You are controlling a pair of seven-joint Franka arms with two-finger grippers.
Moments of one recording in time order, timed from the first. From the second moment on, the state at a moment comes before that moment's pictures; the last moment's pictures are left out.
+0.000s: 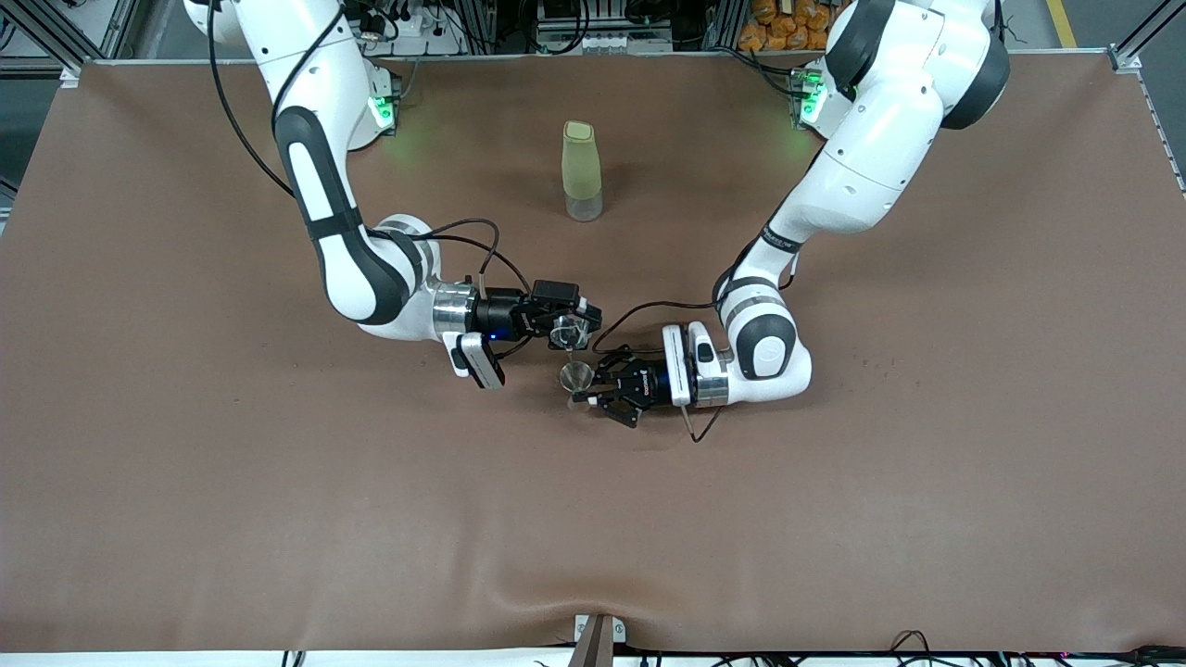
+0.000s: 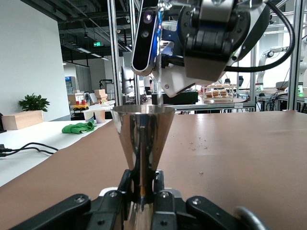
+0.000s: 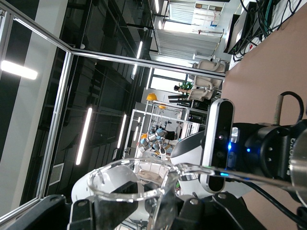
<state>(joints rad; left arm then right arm) -0.36 0.97 -0.16 -1.47 -1.91 2.02 2.60 0.70 0.57 -0.23 -1.87 2.22 1.76 -1.15</state>
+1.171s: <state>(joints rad) -0.36 0.97 -0.17 -1.48 -1.91 2.00 2.60 0.70 0.58 -0.23 -1.83 2.22 1.76 -0.96</state>
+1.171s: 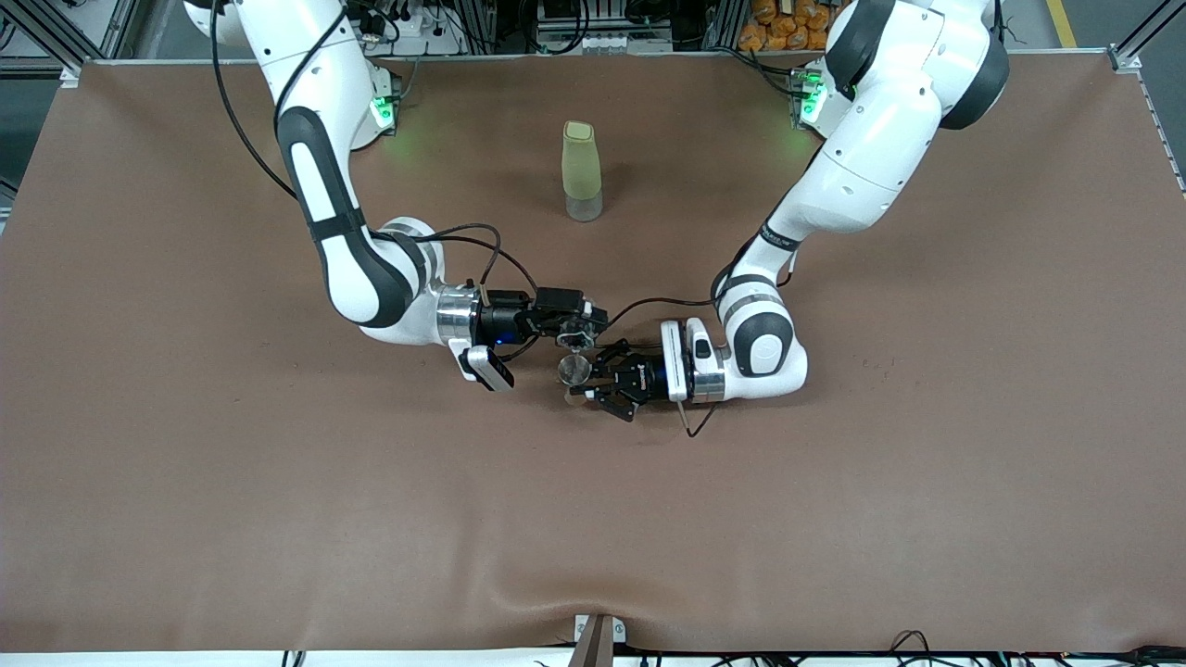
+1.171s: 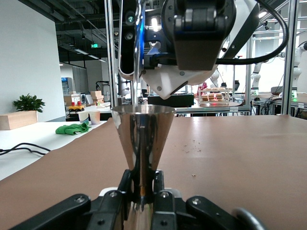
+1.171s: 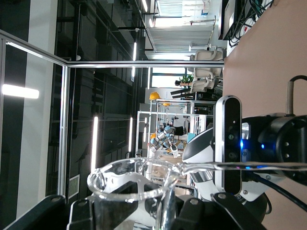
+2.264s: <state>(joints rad) -0.35 0.97 -0.17 -1.49 -1.91 2.00 2.60 0.69 0.58 -0.24 -1.82 2.22 1.76 -0.72</state>
